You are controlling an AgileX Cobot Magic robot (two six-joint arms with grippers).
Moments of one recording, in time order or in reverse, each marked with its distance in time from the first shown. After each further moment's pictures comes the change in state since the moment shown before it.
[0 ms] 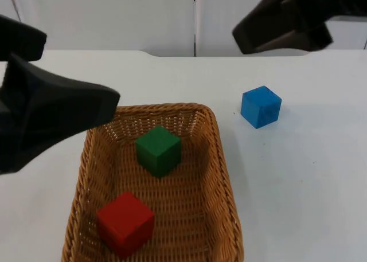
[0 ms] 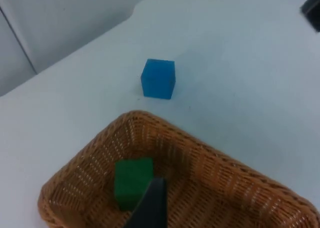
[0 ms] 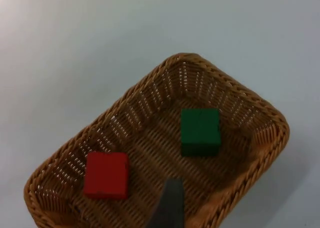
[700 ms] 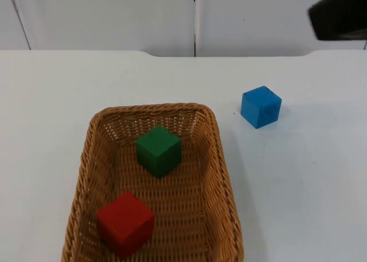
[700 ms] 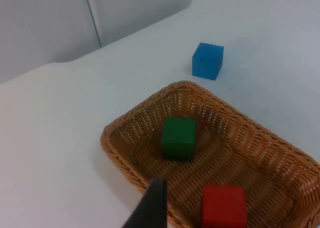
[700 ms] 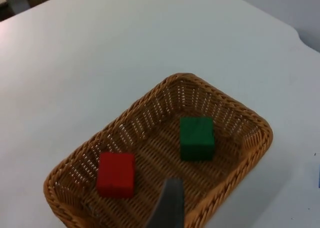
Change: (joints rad) right arm 0.000 -0.313 0.186 0.000 -0.018 0.006; left arm 0.000 -0.414 0.000 0.400 0.368 -0.470
